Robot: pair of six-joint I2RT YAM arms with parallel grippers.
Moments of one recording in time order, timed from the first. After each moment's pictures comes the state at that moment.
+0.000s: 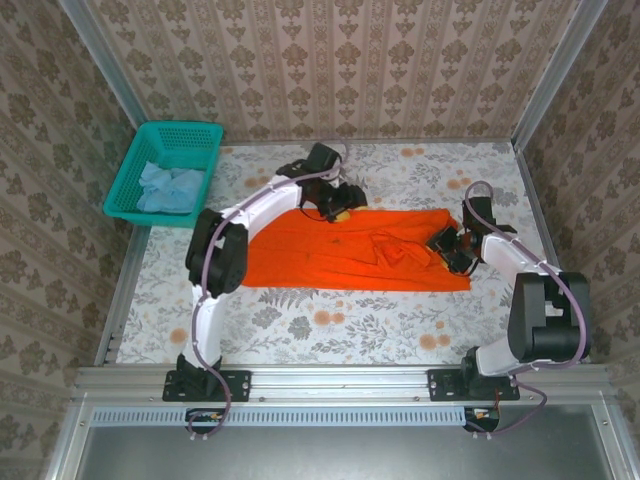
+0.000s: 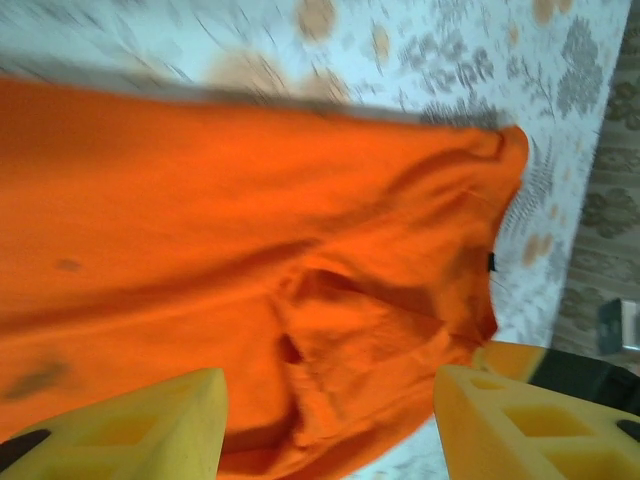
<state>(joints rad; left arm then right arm) -0.65 2.17 1.82 -0.62 0.51 -0.86 -0.06 1.48 0.82 -0.51 -0.27 0.79</state>
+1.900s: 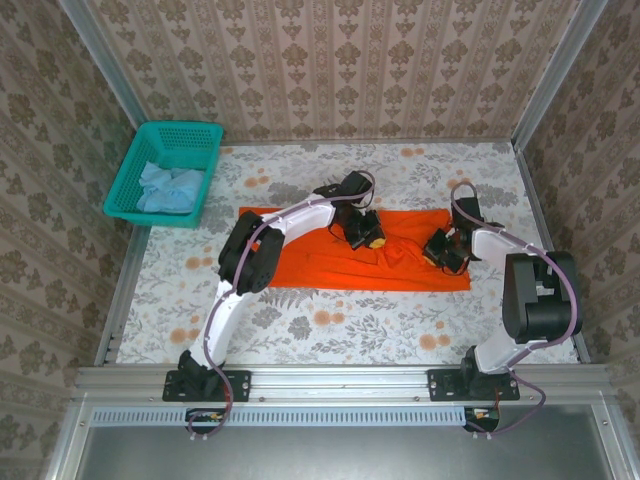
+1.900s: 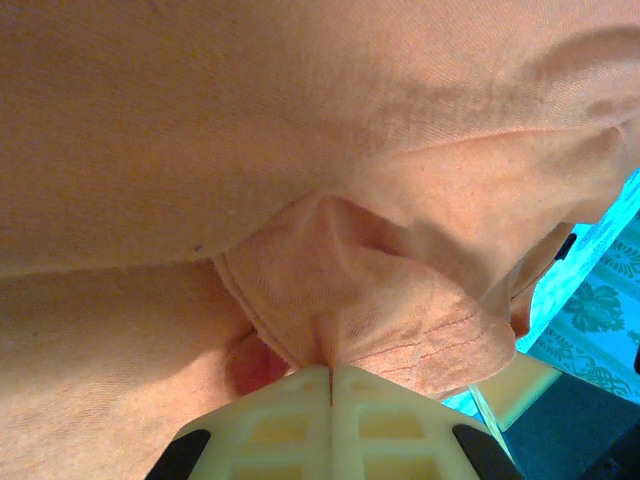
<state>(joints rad) -0.77 2.36 1.89 -0.60 0.58 -1.13 -0.02 1.60 0.84 -0.46 -0.30 0.72</state>
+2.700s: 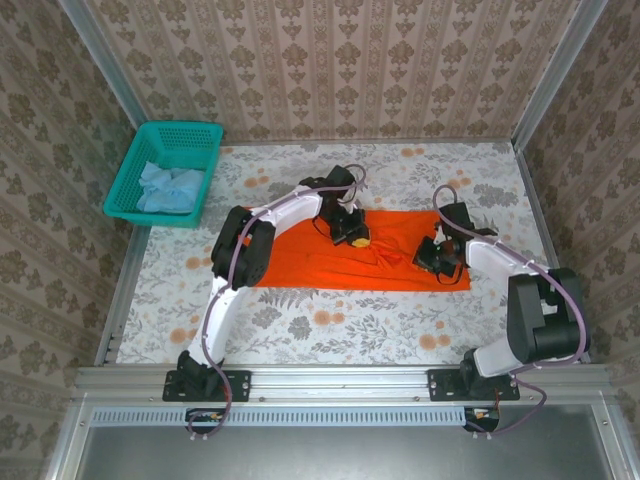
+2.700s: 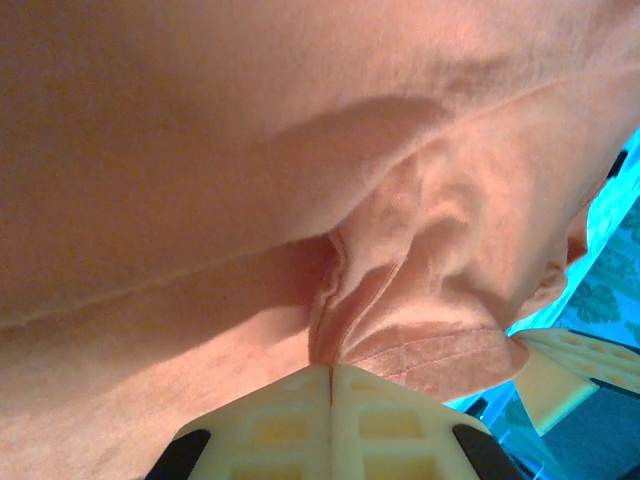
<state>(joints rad) -0.69 2.36 1.90 -0.78 0.69 -0.78 0.09 1.47 0.78 -0.50 -0.28 0.57</state>
